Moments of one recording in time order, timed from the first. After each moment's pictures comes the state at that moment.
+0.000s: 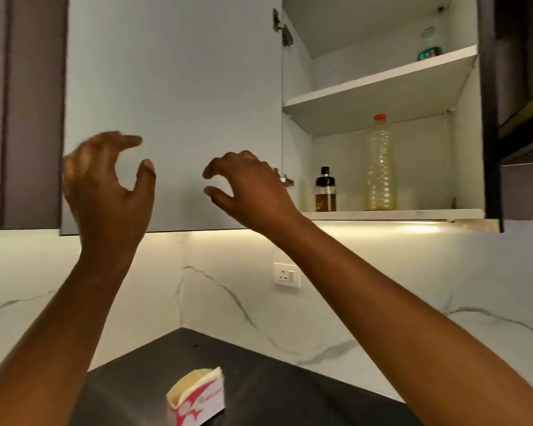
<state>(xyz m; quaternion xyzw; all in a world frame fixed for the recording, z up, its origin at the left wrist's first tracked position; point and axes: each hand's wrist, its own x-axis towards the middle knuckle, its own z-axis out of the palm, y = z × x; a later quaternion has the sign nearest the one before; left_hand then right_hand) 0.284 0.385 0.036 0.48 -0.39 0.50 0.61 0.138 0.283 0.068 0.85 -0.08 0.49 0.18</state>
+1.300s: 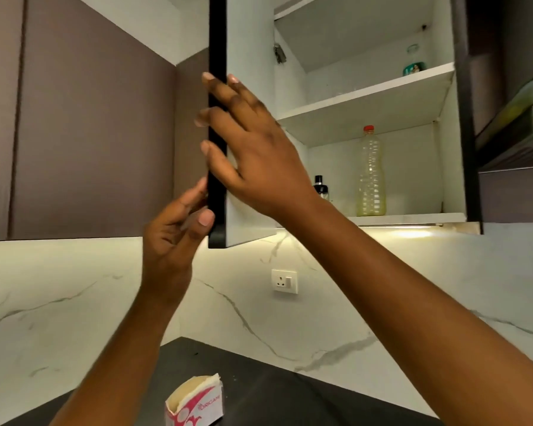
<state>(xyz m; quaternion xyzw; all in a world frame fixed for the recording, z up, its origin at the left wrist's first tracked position) 0.209 0.382 -0.008 0.25 -0.64 0.14 0.71 0.096 0.323 0.094 0.75 0.03 0.61 0.25</state>
